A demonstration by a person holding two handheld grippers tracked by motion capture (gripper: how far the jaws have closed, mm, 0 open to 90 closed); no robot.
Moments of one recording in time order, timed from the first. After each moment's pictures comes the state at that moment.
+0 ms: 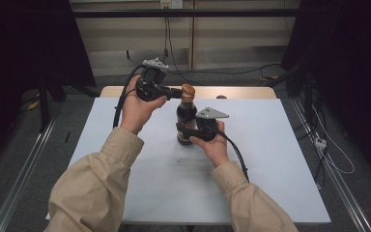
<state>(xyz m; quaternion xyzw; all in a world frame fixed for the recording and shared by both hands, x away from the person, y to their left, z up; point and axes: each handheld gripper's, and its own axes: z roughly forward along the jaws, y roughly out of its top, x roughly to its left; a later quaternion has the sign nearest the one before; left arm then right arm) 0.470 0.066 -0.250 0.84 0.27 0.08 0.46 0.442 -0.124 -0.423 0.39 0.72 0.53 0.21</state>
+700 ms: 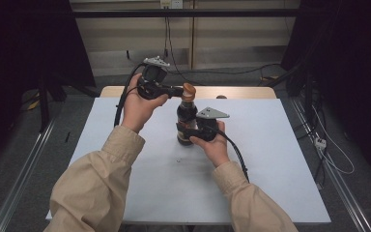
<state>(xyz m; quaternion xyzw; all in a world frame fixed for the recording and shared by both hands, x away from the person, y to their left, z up) 0.472 0.063 -0.247 0.84 0.27 0.08 0.46 0.443 -0.125 -0.423 0.39 0.72 0.53 0.21</state>
